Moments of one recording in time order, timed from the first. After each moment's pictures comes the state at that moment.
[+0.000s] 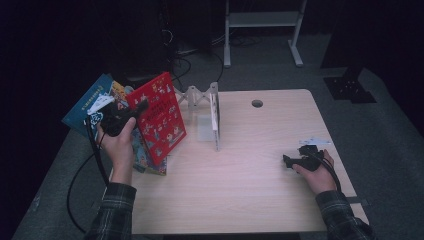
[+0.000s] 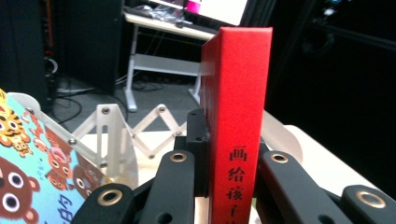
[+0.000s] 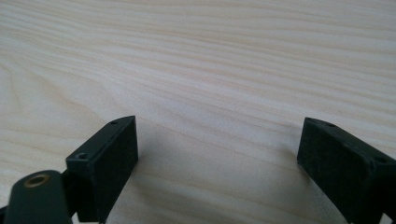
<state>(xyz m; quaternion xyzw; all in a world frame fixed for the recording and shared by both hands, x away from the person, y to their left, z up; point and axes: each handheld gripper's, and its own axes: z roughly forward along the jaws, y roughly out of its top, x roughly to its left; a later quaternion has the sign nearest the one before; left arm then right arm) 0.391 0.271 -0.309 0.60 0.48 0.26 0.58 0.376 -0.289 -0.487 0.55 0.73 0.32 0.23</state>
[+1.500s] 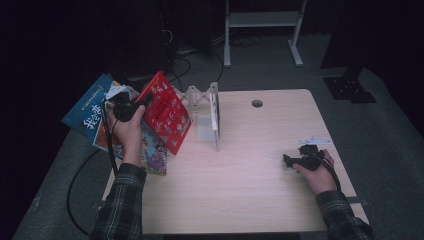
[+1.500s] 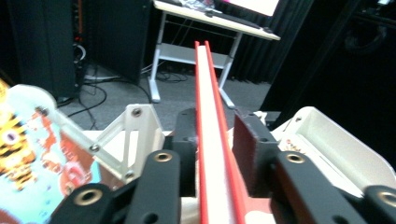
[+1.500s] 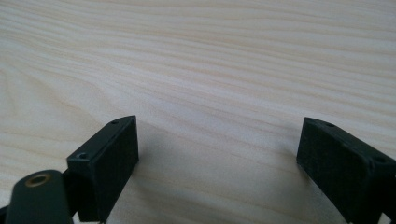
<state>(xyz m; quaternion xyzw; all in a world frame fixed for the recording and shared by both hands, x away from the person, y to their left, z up) 0.451 0.273 -0.334 0.59 0.52 0.27 0.55 0.378 -0.290 -0.487 0.55 0.73 0.32 0.24</state>
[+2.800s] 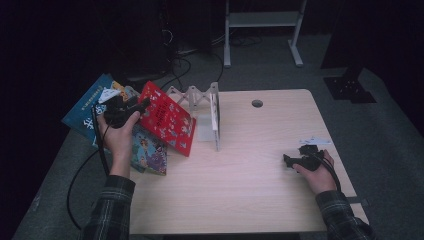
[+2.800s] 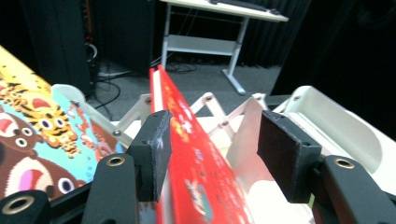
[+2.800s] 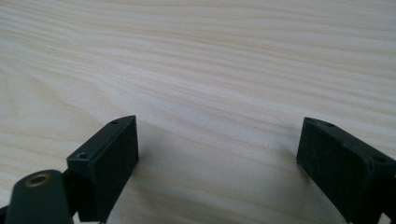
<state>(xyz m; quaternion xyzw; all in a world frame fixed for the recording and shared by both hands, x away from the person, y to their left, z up) 0.416 0.274 -0.313 0.63 0.50 0.29 0.51 0.377 -0.290 -0.487 0.55 0.73 0.32 0.24</state>
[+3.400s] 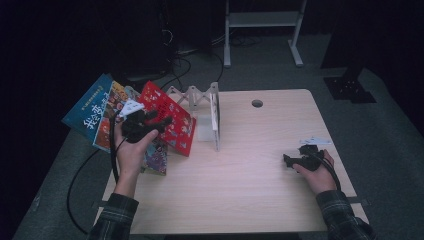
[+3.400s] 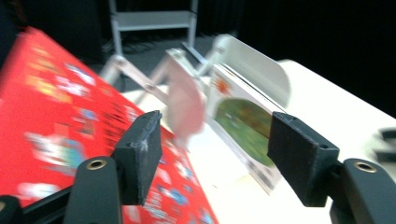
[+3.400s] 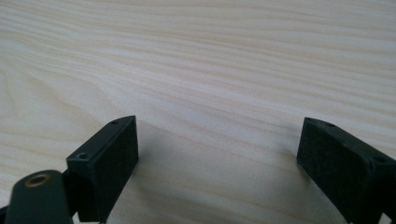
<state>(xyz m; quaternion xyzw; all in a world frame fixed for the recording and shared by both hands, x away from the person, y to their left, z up) 0.377 0.219 -0.327 0.72 0.42 0.23 0.50 0.377 -0.290 -0.487 0.55 0.73 0.32 0.24</state>
